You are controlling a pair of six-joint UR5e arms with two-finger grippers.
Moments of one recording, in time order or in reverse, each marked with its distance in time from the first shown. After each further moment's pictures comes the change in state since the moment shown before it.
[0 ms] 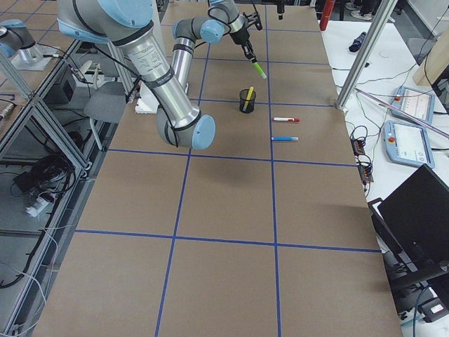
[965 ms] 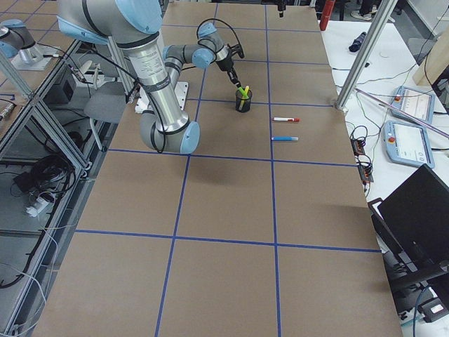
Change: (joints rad) left arm -0.021 0.007 0.008 -0.001 0.009 0.053; right arm -0.230 -0.114 -0.114 0.113 -0.211 0.035
